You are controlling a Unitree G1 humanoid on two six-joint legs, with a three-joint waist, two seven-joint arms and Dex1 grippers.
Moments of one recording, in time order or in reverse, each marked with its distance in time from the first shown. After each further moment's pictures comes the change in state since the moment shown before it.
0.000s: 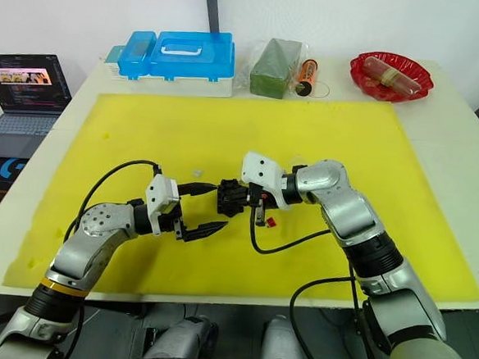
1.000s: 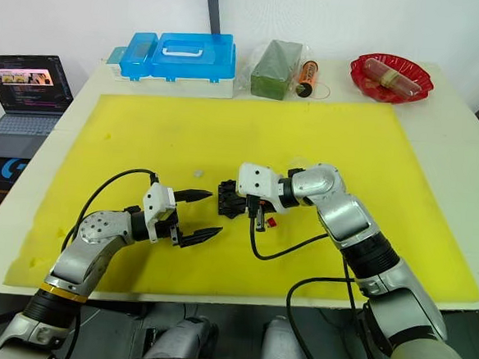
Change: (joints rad) left arm 0.027 0.002 0.001 0.073 0.020 -0.071 -0.013; right arm 0.005 -0.007 0.054 0.071 -0.066 -0.146 0.004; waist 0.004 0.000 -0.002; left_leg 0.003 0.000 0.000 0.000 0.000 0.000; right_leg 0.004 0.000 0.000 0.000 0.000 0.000
